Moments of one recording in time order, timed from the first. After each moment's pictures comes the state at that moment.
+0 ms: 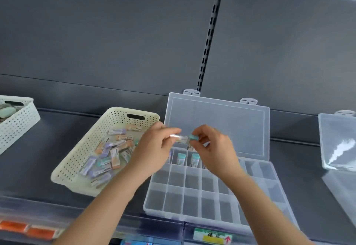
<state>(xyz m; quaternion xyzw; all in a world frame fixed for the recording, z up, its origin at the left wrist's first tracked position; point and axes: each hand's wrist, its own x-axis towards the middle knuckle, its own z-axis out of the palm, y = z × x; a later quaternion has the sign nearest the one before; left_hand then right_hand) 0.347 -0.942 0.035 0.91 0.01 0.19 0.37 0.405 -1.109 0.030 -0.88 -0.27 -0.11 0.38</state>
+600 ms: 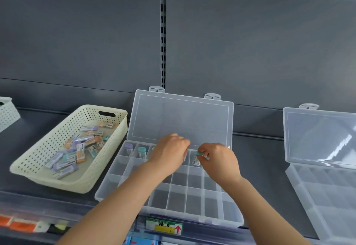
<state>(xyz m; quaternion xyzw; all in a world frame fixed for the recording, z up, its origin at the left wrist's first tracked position) 0.405 -1.086 0.007 0.99 -0.07 0.09 0.08 0.438 -1.245 -0.011 -0.95 -0.21 -0.07 0.21</state>
